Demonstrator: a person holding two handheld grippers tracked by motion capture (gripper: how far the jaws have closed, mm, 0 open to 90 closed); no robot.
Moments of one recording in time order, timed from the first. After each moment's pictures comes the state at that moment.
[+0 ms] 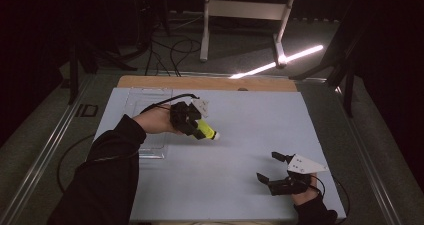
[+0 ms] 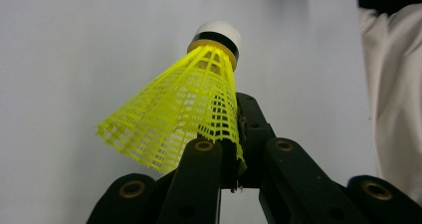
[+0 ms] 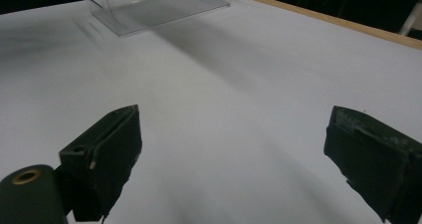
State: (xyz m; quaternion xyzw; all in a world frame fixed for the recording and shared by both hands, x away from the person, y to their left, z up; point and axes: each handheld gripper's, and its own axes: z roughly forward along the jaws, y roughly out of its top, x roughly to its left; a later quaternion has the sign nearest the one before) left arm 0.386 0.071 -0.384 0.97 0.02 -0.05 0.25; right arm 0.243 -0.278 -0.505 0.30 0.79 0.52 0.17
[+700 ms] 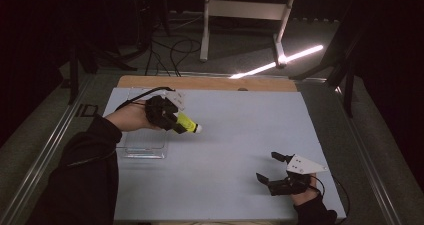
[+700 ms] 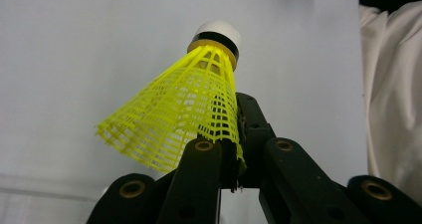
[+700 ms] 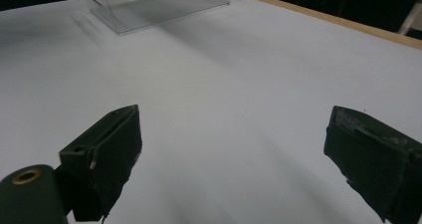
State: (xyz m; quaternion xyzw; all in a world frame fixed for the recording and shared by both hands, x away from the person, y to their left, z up) left arm 0.382 0.129 -0.361 0.96 0.05 -0.02 0.26; right arm 0.243 -0.276 -0.506 0.29 0.79 0.51 0.17
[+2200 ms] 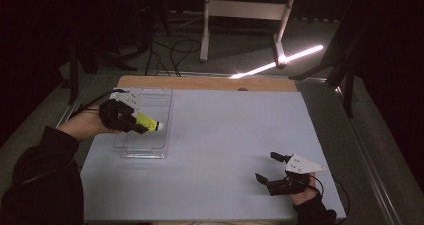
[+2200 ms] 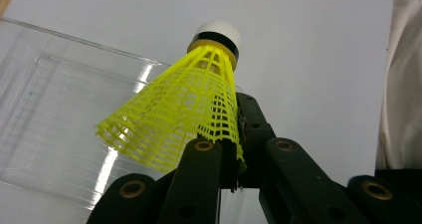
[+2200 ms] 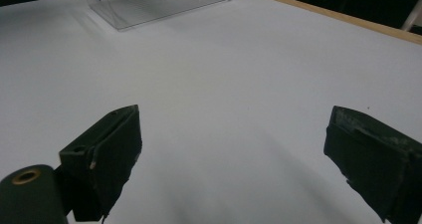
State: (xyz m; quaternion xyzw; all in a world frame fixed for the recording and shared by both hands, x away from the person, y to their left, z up) left arm 0.368 0.229 -0.368 0.96 0.14 0.00 0.26; right arm 0.244 -0.275 -0.507 0.29 0.79 0.51 0.17
